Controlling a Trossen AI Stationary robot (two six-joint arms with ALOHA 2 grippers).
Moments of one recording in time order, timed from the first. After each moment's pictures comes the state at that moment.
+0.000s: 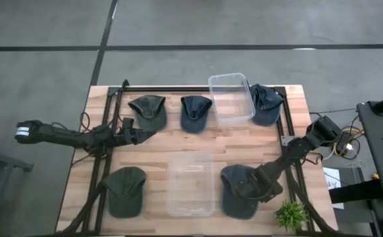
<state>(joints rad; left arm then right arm) -0.01 0.57 0.02 0.74 -0.17 -1.18 0.61 1.67 1.06 -0.84 -0.50 1.86</state>
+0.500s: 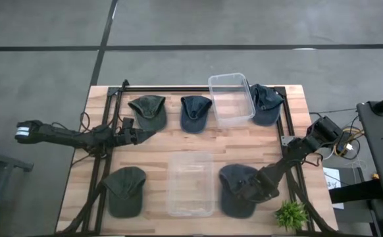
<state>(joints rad) -0.01 0.57 0.02 0.75 -0.17 -1.18 0.65 1.67 0.97 -0.67 -0.33 1.98</state>
